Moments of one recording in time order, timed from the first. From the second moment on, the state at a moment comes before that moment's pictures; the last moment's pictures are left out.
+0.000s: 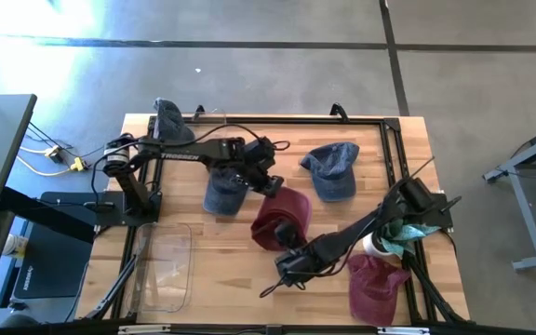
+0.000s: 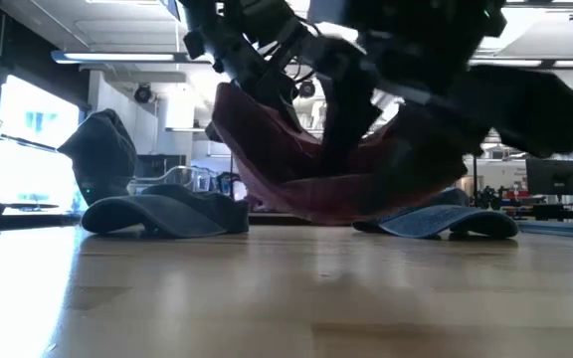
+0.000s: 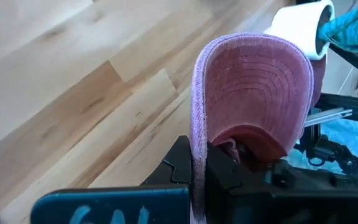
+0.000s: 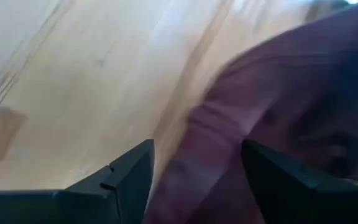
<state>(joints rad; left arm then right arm) 0.20 1.74 1.31 -0.46 0.43 -0.97 0.49 2.02 1.41 -0.61 0.49 -0.18</state>
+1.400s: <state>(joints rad) 0.25 1.55 1.47 -0.42 0.58 -0.49 0.42 1.64 1.55 -0.71 0.06 0.35</state>
